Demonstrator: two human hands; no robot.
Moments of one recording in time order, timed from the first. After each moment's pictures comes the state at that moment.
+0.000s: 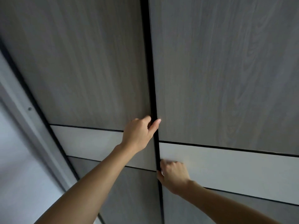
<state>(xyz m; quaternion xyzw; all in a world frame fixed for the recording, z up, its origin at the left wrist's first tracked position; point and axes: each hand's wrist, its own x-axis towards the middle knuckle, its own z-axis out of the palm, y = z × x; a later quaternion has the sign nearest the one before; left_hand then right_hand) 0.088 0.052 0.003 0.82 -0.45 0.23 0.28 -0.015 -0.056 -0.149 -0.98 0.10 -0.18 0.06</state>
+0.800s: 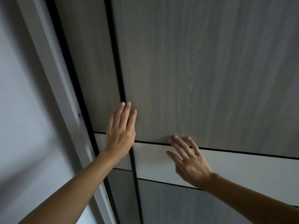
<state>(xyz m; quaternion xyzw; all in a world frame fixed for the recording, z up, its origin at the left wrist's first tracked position) 0.294 0.250 -0.014 0.75 -0.40 0.51 0.08 0.108 0.054 -0.098 -0.92 -0.06 -0.35 -0.18</state>
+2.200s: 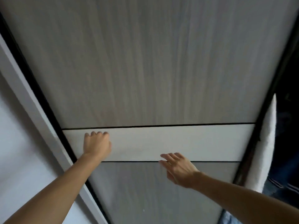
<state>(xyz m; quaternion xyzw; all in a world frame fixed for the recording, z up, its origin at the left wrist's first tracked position) 0.212 0.250 -0.032 0.93 -0.29 0.18 -0.11 -0.008 0.048 -0.140 -0.98 -0.02 -0.17 -0.09</state>
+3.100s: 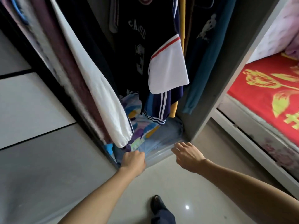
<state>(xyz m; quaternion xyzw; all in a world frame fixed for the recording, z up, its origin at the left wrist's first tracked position) -0.295 -0.130 -0.335 0.73 -0.67 -0.09 -0.10 -0.522 -0.205 -0.320 -0.92 0.36 0.13 0.01</state>
